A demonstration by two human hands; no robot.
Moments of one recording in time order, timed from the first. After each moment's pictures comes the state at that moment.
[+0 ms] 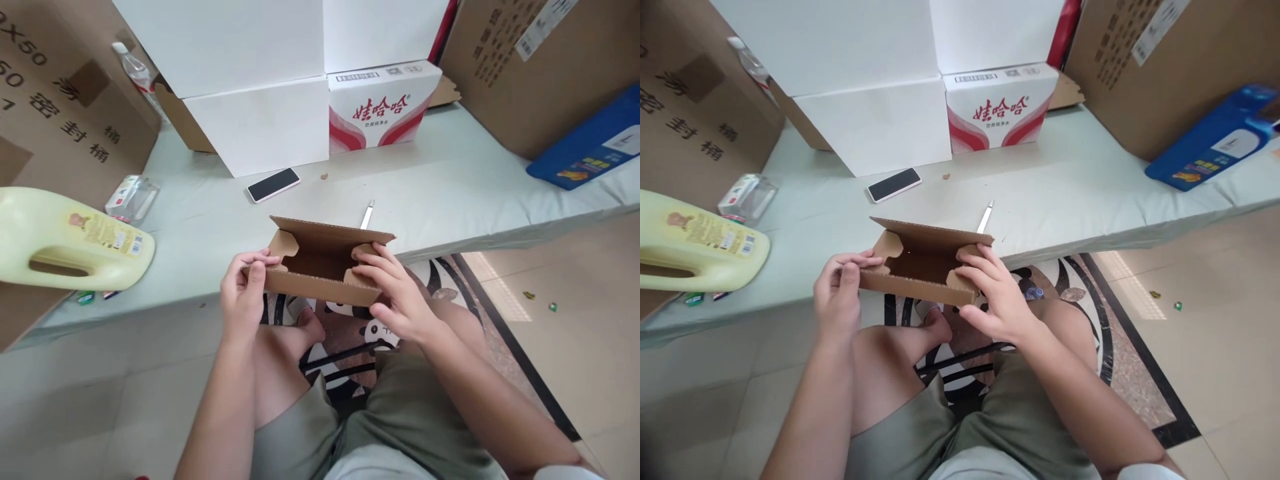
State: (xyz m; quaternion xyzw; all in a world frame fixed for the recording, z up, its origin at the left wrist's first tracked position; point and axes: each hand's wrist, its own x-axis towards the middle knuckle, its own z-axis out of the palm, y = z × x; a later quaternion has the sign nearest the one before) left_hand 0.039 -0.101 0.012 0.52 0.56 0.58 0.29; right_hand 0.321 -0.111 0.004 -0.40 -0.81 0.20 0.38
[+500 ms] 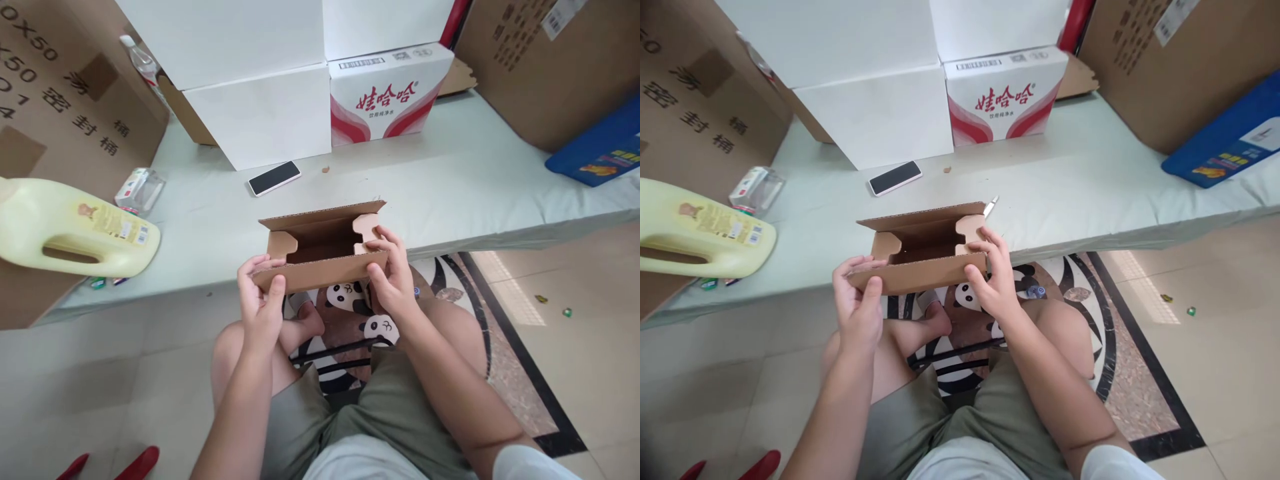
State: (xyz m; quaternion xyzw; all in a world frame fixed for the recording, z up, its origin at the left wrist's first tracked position) left_hand 0.083 -0.131 -0.005 0.48 0.58 0.59 0.28; right_hand 0.315 -0.092 -0.031 -0.47 -0.65 0.26 0.54
